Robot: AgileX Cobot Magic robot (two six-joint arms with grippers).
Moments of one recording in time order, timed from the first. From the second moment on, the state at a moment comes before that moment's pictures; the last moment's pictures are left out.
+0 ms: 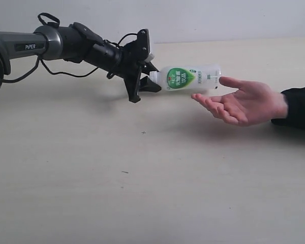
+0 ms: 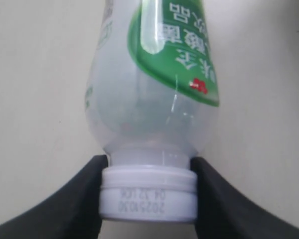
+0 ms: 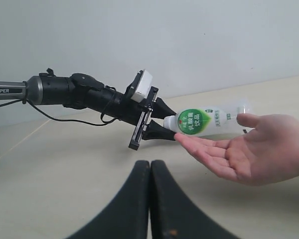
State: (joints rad) left arm -0.24 2.55 -1.97 -1.07 0.78 2.01; right arm 0.43 0.01 -0.01 0.48 0.20 -0.09
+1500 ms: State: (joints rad) left arm -0.37 2.36 -1.97 -0.88 1.07 2.07; right arm 0.43 0.01 -0.01 0.48 0.20 -0.09
